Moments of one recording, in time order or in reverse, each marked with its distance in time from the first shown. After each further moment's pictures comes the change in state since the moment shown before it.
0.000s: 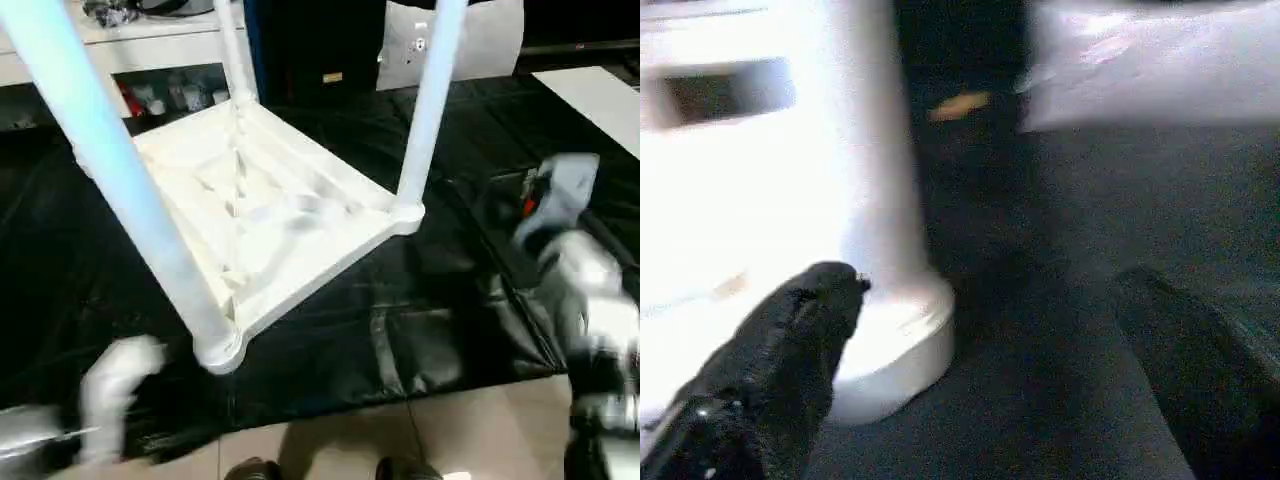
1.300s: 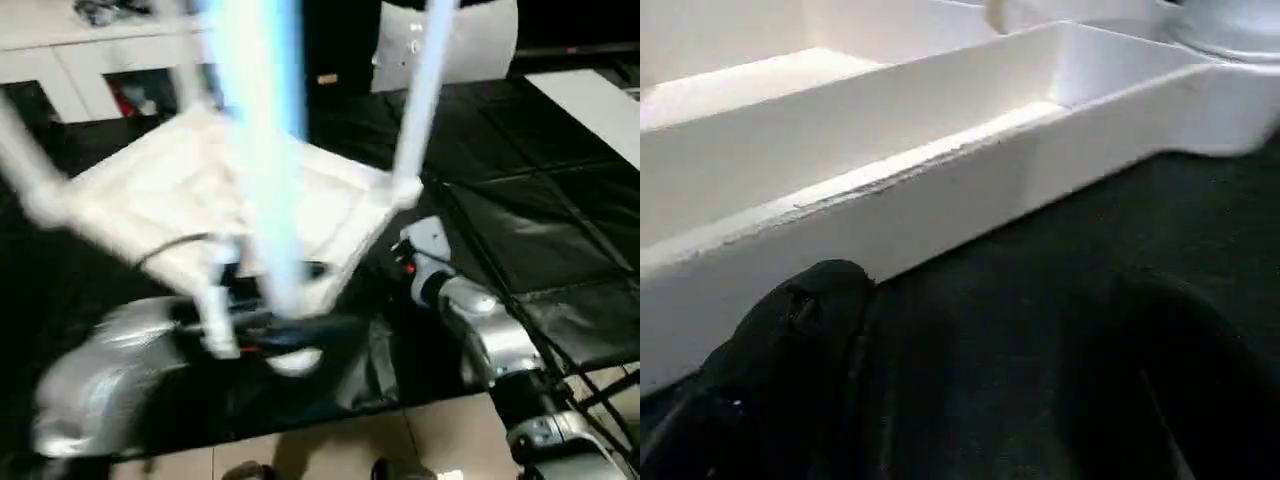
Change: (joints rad) left arm -0.619 -0.375 -0.354 -0.135 -0.234 0.153 0.229; right arm -0.126 0.156 0.239 0.241 -0.218 0.010 -0.138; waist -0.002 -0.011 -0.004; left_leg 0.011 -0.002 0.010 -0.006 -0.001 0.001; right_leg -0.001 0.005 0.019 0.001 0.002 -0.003
